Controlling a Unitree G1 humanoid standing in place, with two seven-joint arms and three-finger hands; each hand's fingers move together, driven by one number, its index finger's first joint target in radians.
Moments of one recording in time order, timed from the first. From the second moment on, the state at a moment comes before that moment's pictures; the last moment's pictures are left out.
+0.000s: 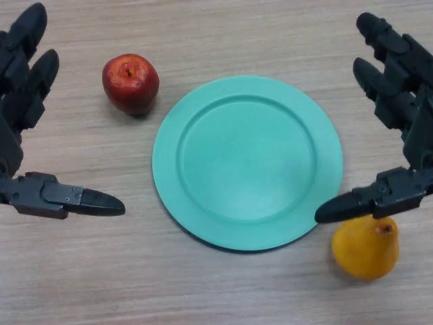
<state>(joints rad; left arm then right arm) -0.09 0.35 0.32 -0.68 -0.26 0.53 -0.24 -0.20 -0.27 -0.05 -0.72 0.11 0.69 0.17</state>
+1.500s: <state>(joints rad) -0.90 0.29 0.01 1.12 0.30 -0.43 0.11 -0.21 -0.36 -0.23 -0.58 0.02 0.55 0.06</state>
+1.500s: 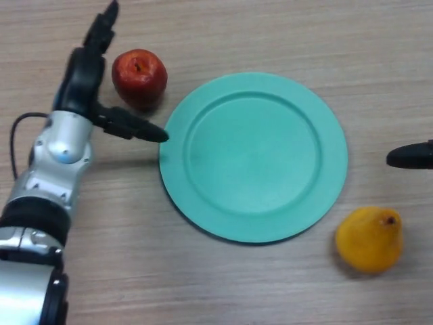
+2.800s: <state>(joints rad) -0.50 0.18 -0.13 0.24 0.46 -0.19 0.06 -0.19 -0.38 -0.30 -0.64 0.18 0.55 0.03</state>
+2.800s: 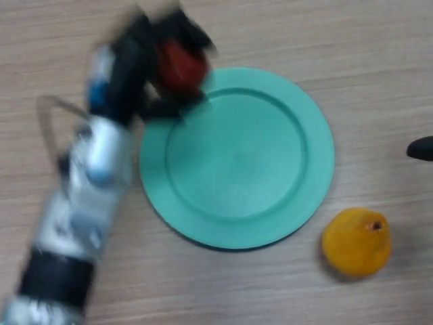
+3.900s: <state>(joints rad) -0.33 0.28 0.03 -0.25 0.15 -0.14 -0.19 -0.22 -0.37 -0.24 -0.62 0.21 0.54 0.03</state>
